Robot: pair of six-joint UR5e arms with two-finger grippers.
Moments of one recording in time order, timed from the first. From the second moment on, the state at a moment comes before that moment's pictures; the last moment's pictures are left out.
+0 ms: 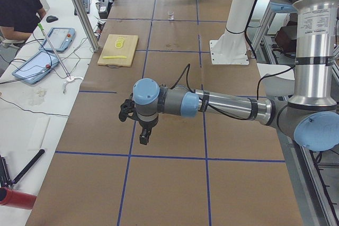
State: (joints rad) left arm -1.56 -1.51 -1.78 -1.56 -2.41 0.10; right arm 1.47 -1.65 1.79 -1.51 2.40 0.21
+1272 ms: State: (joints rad) left arm -1.56 -1.52 -1.78 -1.56 -2.43 0.09; right arm 1.47 -1.65 1.80 -1.51 2.40 0.23
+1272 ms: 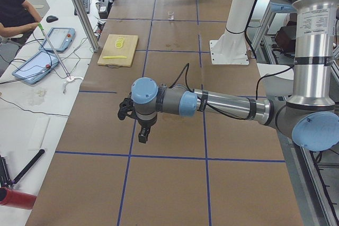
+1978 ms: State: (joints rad) left arm -1.56 -1.54 -1.76 -1.67 -2.43 0.10; right arm 1.47 -1.62 1.81 -1.51 2.39 0.23
